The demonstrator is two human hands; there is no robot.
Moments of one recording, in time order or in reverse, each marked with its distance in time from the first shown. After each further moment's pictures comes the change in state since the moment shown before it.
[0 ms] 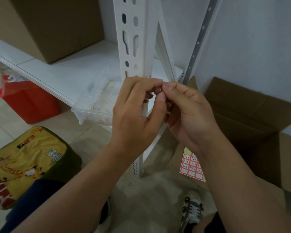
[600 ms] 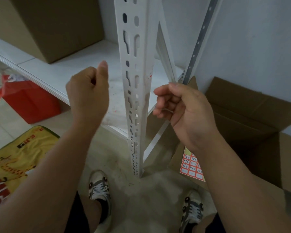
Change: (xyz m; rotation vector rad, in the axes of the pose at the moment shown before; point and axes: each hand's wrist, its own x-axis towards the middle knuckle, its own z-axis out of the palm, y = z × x) left_hand 0.030 -0.066 -0.041 0.228 0.036 -0.524; right_hand 0.006 0.010 -0.009 -0.044 0.037 -0.037
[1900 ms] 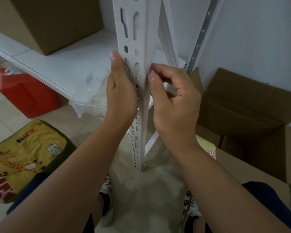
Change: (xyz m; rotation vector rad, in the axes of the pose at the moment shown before) left_hand -0.034 0.054 0.031 -0.646 -0.228 -0.431; right_hand 0.005 0.031 0.033 -0.602 0.439 -0.589
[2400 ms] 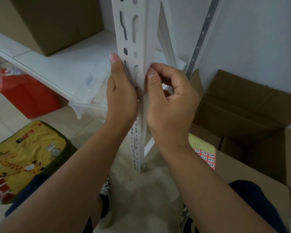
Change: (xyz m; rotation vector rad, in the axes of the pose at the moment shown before) left_hand 0.000 -0.003 0.002 -0.040 0.006 0.022; right_hand 0.000 -0.008 0.013 0.035 0.120 0.053
